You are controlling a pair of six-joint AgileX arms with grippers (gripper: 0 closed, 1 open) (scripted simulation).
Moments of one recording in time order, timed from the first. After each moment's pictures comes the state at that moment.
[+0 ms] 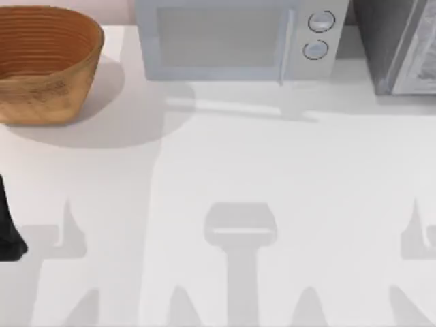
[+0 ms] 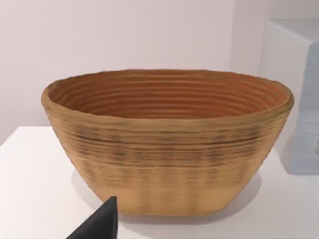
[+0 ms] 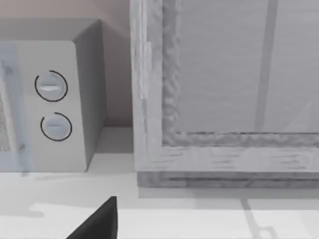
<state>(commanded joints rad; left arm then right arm) 0.00 0.00 0.00 0.00 0.00 0.00 0.00 0.00 0.00 0.00 0.00 0.00</state>
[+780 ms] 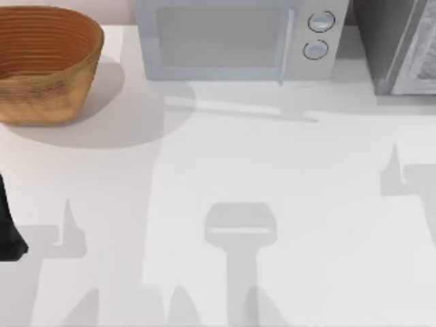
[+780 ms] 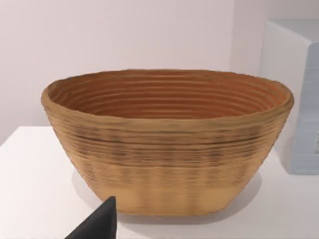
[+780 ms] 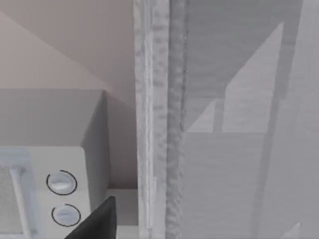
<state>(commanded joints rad) 0.00 0.00 0.00 0.00 0.00 0.00 0.07 0.54 0.66 -0.17 0.08 0.01</state>
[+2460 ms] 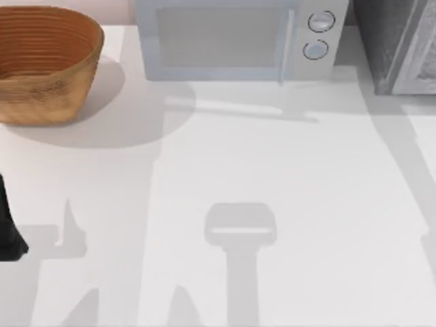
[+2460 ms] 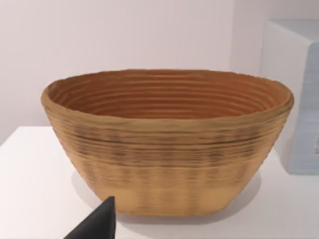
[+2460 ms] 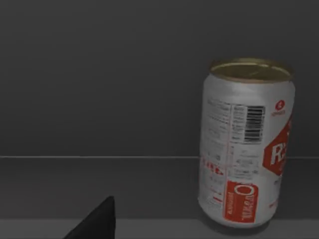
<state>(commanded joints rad) 0.00 0.00 0.00 0.00 0.00 0.00 0.16 1.54 1.80 -0.26 0.18 0.02</state>
